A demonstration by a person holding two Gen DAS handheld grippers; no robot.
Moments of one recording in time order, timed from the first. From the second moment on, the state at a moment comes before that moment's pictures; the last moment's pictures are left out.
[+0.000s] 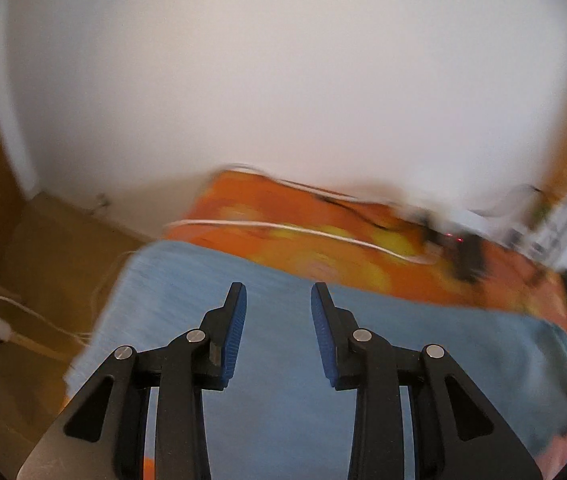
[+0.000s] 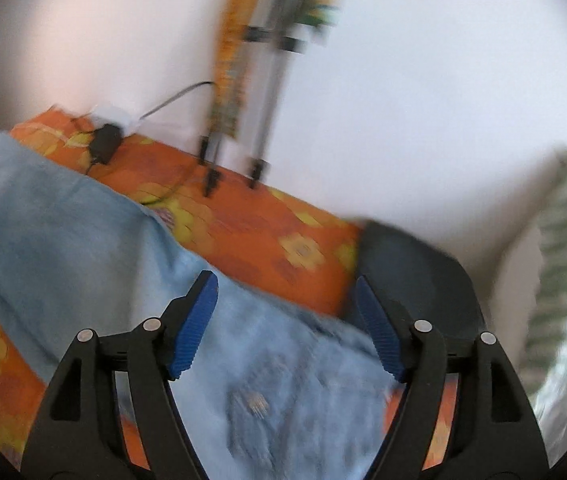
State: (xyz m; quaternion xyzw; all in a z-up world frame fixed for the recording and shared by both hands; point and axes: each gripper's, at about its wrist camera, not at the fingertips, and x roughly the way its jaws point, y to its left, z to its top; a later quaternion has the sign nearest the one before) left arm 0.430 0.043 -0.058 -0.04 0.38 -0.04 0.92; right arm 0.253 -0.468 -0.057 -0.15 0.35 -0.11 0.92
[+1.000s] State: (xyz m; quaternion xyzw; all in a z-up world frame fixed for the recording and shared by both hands) left arm 0.209 -0.322 -0.127 0.16 0.44 -0.47 0.75; right arm 0.091 -0.618 -0.167 0.30 0.40 -0.16 0.85
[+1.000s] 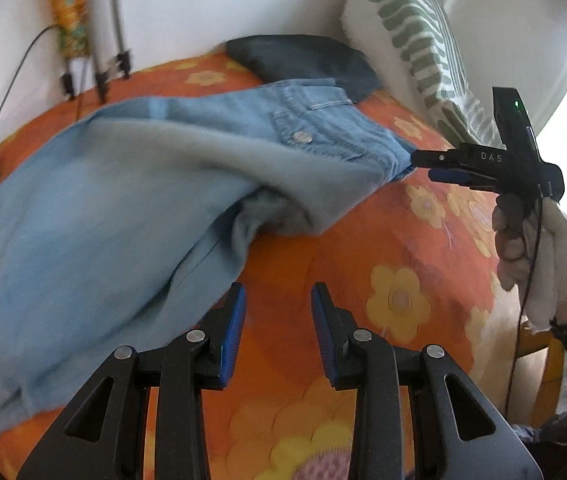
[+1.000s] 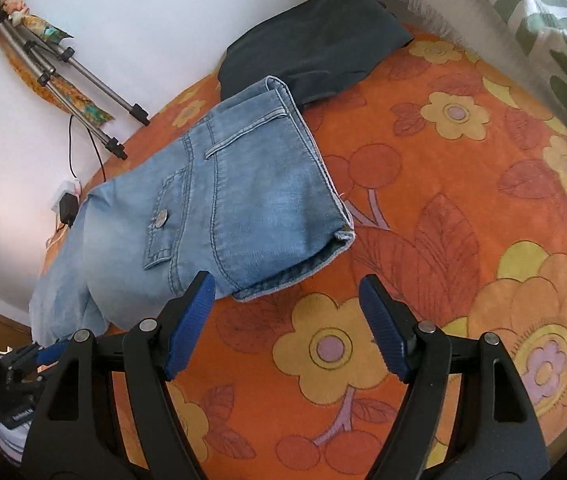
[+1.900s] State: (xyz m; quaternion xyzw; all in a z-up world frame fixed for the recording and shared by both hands) left arm 0.225 -0.355 -0.141 0.15 0.42 -0.48 0.76; right arm 0.126 -0.648 -0.176 0.38 0.36 -0.15 0.84
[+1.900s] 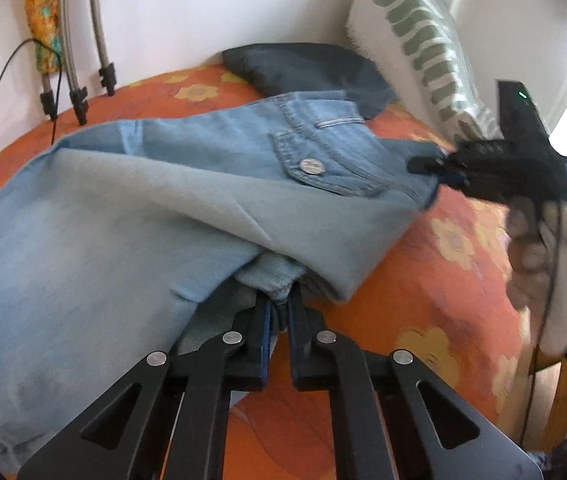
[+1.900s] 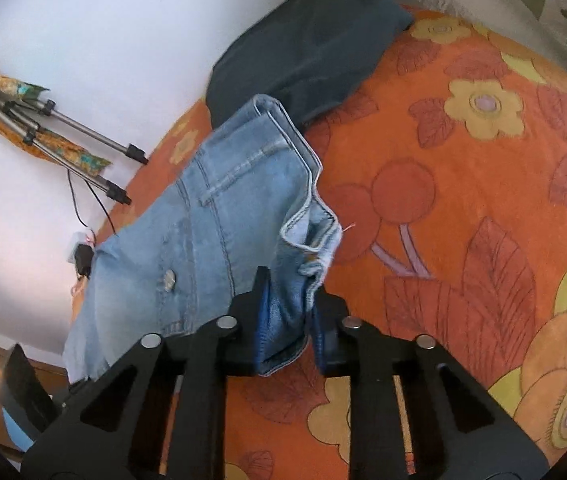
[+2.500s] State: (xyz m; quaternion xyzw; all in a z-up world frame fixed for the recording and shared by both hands) left arm 0.180 -0.341 -0.161 0.20 0.45 -0.52 0.70; right arm 0.123 -0.668 -0.166 0.25 0.42 -0.19 0.85
